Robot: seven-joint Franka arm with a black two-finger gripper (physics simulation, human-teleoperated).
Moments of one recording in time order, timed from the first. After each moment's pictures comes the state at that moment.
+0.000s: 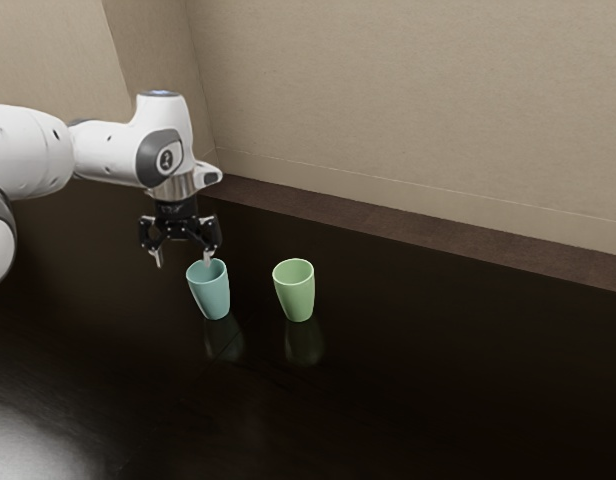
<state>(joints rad) 0.00 0.43 0.19 -1.66 -0.03 1.96 -0.28</state>
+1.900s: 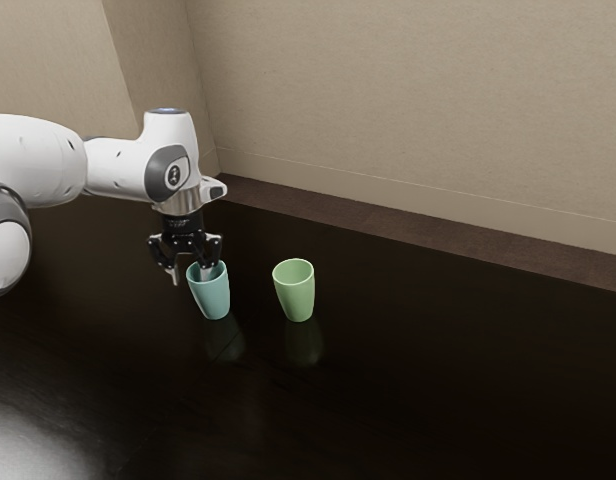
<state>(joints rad) 0.00 0.49 0.19 -1.66 -0.06 1.99 -0.29</state>
